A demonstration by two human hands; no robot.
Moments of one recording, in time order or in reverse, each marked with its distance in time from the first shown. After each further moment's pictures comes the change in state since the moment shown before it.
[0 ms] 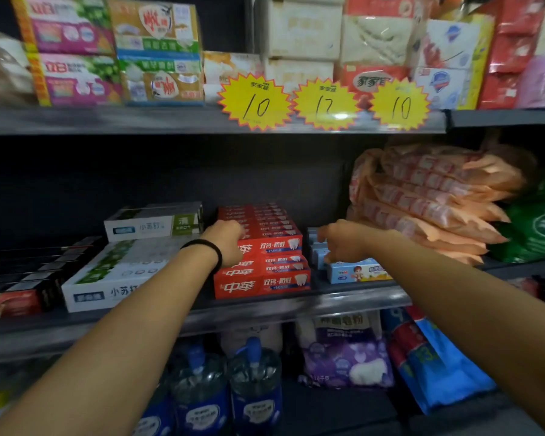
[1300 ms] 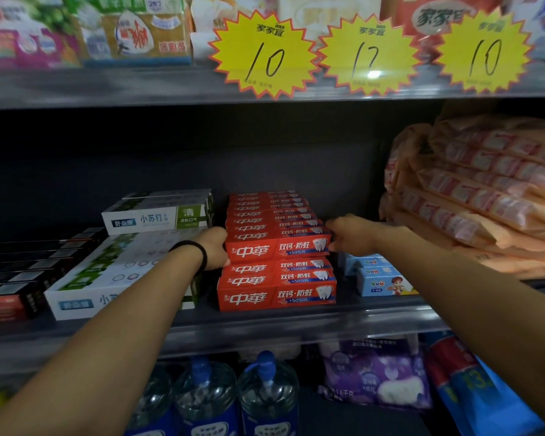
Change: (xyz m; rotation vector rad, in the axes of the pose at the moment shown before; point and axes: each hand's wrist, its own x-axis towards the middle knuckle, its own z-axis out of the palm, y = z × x) left_hand 0.062 -0.051 0.034 -0.194 -0.147 -0.256; right_hand 0.082 0.021 0.030 0.257 -0.029 -0.067
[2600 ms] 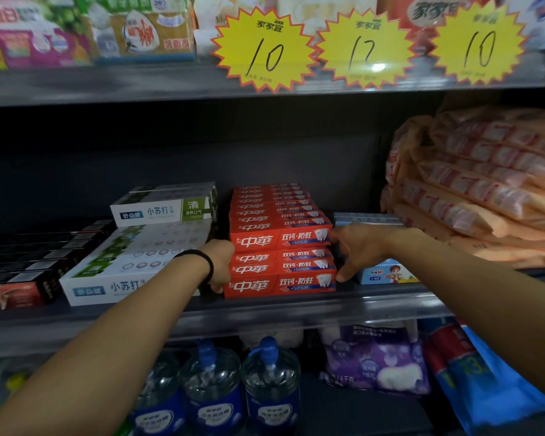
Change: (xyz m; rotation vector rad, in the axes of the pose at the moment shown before) left_hand -0.033 0.002 0.016 0.302 -0.184 0.022; right_hand -0.035 -0.010 0.006 -0.025 -0.210 -0.002
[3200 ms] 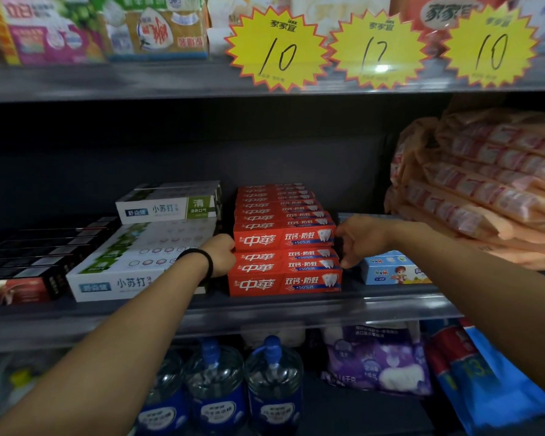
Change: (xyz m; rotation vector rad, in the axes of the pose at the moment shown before) left_hand 0.004 -0.010 0.000 -0.358 0.147 0.015; right_hand 0.003 -0.007 -0.013 0.096 -0.012 0.014
